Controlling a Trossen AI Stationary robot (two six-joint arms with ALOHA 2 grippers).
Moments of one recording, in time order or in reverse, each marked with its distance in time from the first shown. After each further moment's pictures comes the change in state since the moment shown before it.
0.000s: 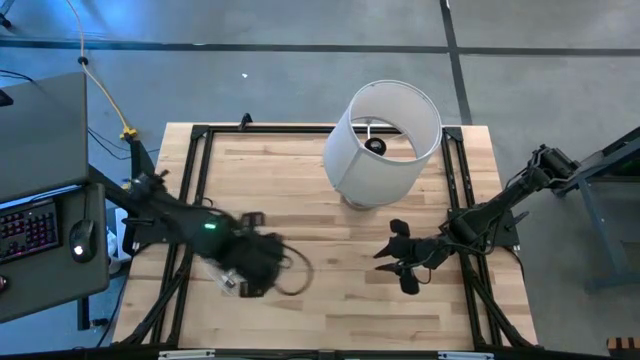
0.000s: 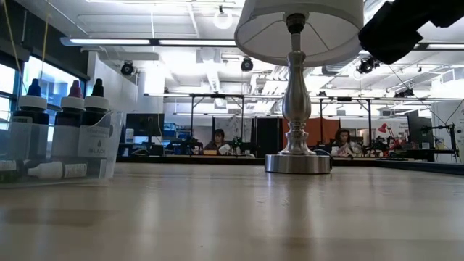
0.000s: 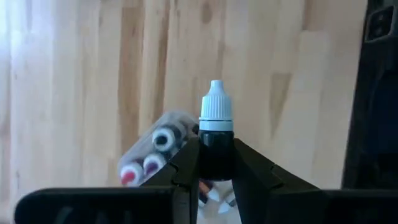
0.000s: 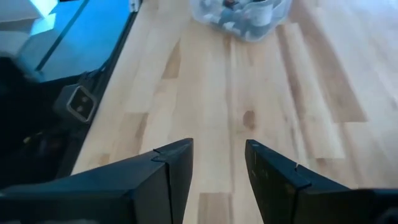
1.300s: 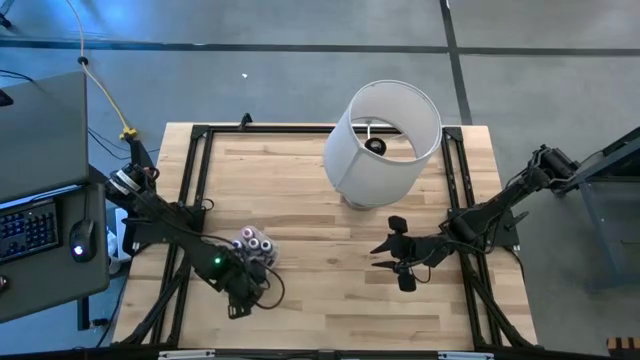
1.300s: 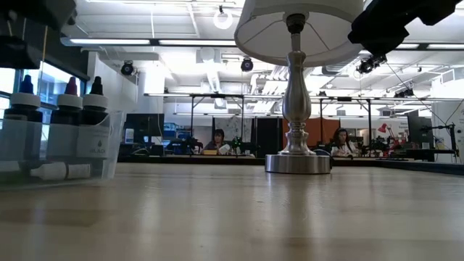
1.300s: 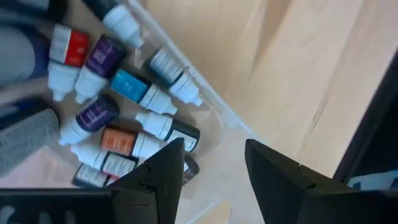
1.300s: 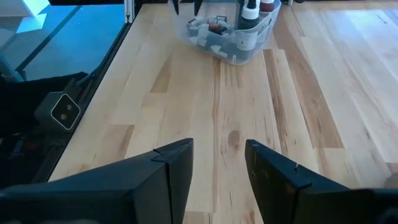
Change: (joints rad) left arm -0.145 -0.177 -0.904 0.722 0.294 -0.375; right arm -0.011 0.000 0.000 0.049 0.048 -0.114
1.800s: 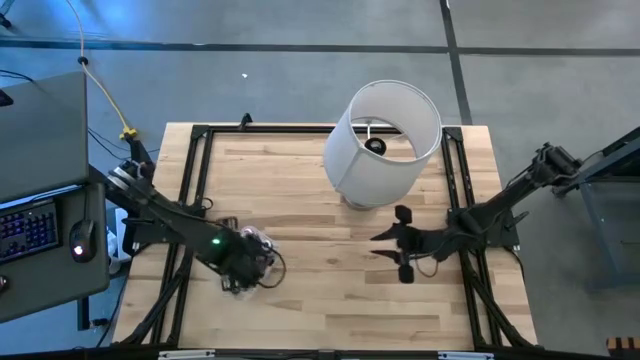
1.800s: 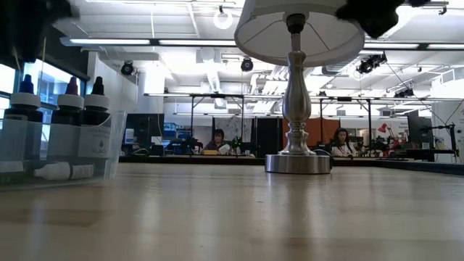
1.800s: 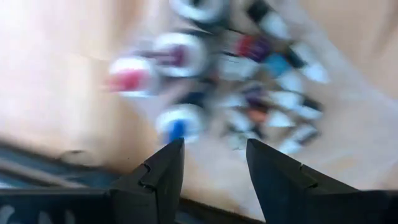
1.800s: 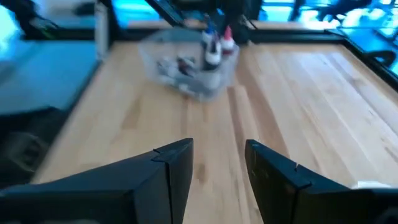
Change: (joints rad) left arm 0.093 -0.033 0.227 -0.540 -0.166 0.163; right arm 0.001 -0.071 0.009 0.021 0.155 -0.062
